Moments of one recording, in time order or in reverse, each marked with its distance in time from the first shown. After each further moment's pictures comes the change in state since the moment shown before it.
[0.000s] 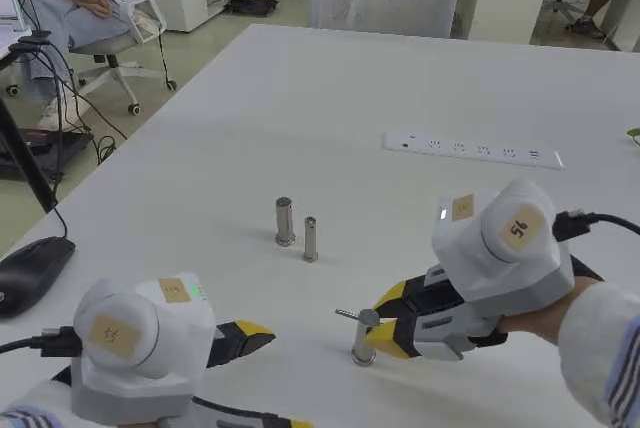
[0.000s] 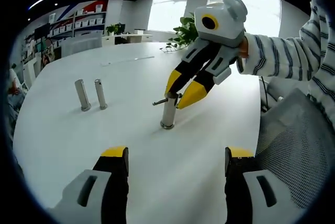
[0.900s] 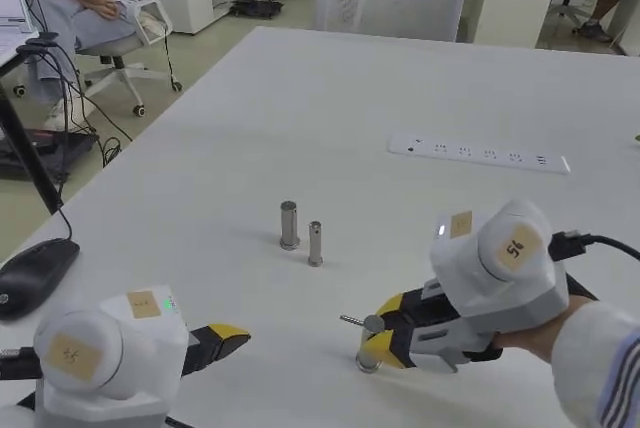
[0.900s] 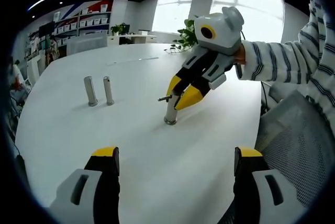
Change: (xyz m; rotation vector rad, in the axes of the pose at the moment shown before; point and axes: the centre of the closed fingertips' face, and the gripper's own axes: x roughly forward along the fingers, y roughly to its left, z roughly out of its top) left arm -0.013 0.004 -0.005 -0.024 -0.005 0.025; right arm 0.012 0.000 -0.002 0.009 -0.016 -0.002
